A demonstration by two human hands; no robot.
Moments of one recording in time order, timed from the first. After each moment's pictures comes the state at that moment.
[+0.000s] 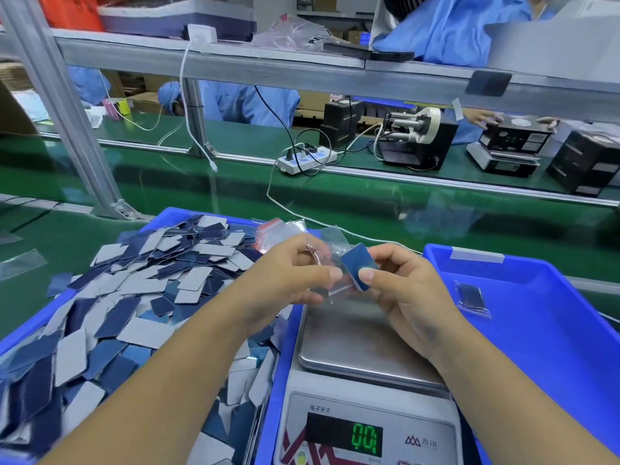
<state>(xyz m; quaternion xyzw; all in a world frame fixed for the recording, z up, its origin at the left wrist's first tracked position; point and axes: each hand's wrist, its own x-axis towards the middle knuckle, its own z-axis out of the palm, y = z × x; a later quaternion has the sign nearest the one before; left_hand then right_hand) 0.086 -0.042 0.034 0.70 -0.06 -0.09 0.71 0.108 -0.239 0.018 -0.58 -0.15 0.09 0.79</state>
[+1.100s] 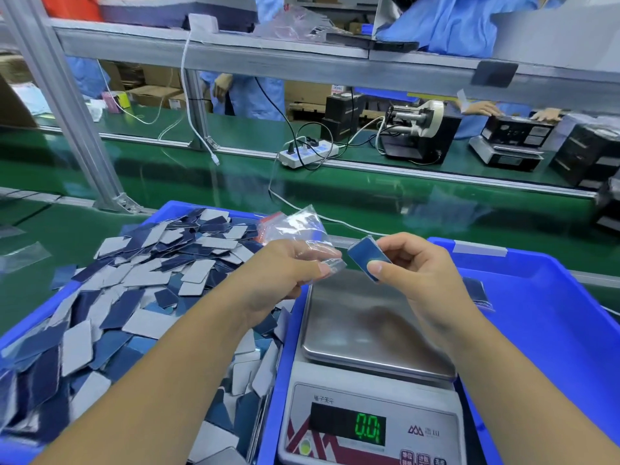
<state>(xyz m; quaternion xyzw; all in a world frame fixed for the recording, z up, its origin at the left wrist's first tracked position) 0.096 -0.033 0.024 0.75 -0.01 -0.10 0.65 0.106 -0.248 0.026 -0.71 -0.19 0.00 0.68</state>
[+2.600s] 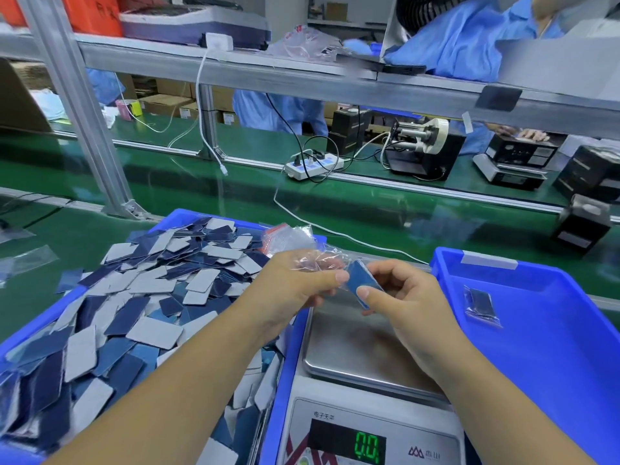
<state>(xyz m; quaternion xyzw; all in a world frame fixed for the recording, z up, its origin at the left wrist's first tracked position) 0.094 -0.048 0.020 0.66 -0.01 -0.04 0.75 0.100 -0.236 0.015 -0.73 -0.18 0.01 0.66</state>
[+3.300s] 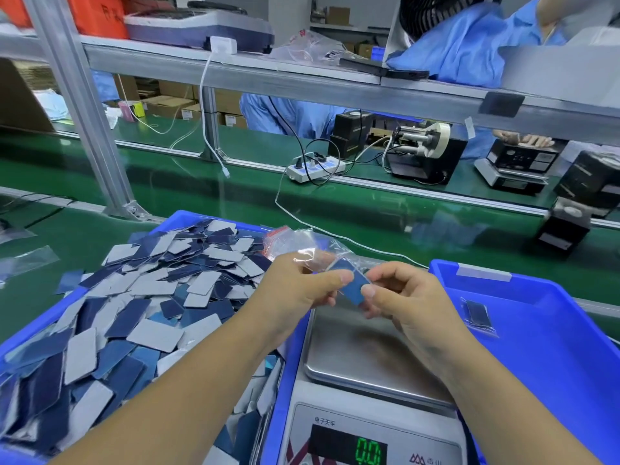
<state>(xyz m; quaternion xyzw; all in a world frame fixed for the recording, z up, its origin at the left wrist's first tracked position) 0.091 -0.054 0.021 0.64 -0.05 0.00 0.77 0.105 -0.239 0.024 -0.65 -0.15 0.09 0.74</state>
